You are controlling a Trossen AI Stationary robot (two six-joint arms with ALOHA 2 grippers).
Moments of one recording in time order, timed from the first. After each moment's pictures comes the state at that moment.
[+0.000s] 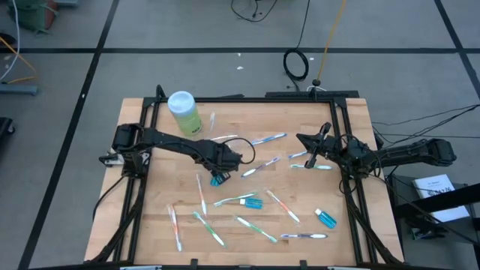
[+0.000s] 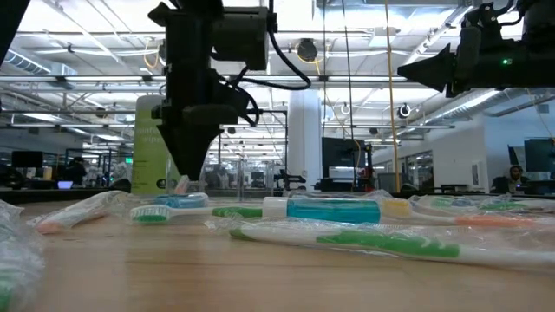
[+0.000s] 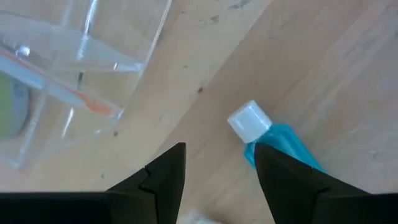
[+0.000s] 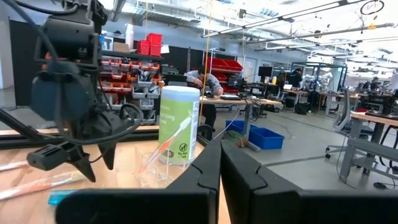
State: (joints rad) left arm -0.04 1.86 1.31 -1.04 -0.23 -0.69; right arm -0.03 0.60 0.02 0.80 0.39 -0.15
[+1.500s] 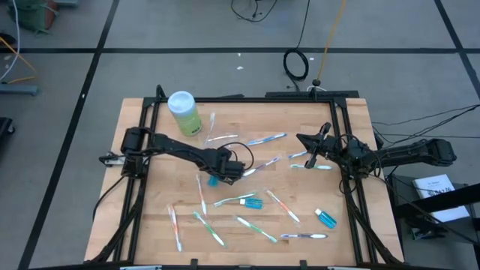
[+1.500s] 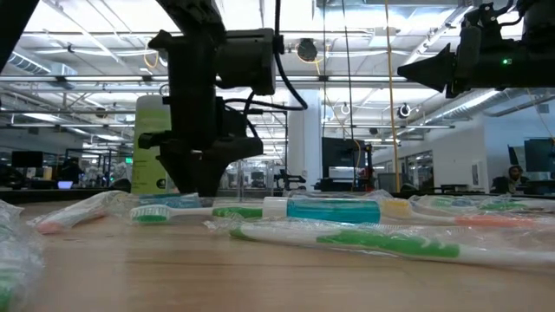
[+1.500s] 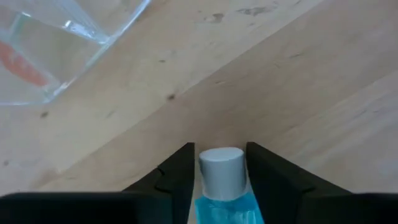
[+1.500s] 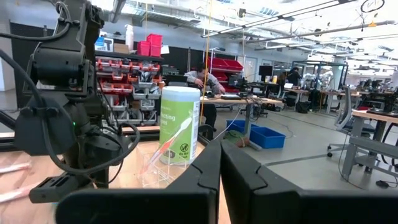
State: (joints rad) left arm -0.07 1.96 1.25 -0.89 -0.24 -1.07; right arm -0.03 0.60 0.02 0.80 0.39 -0.15
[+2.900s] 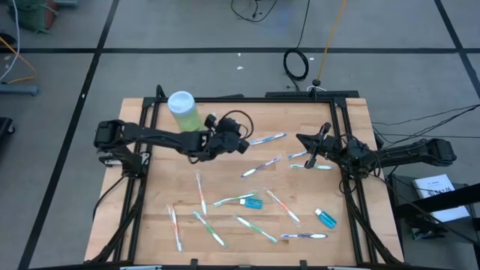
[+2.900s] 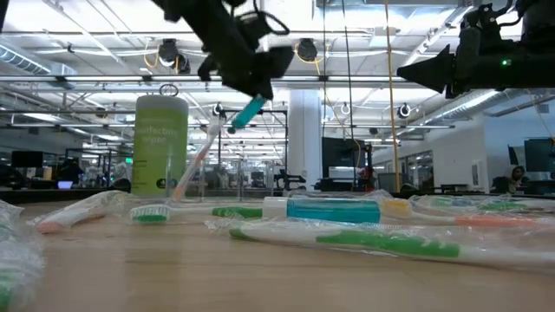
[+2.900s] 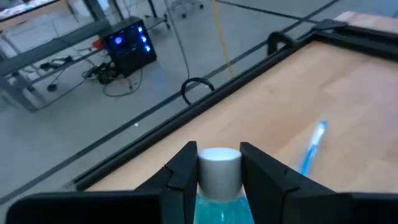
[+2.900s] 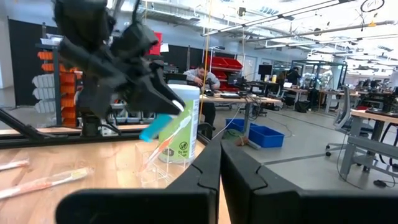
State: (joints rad) left arm 0.03 1.67 1.17 -0.14 -0.86 -0.35; right arm -0.03 0.61 0.02 0.80 0.39 -0.15
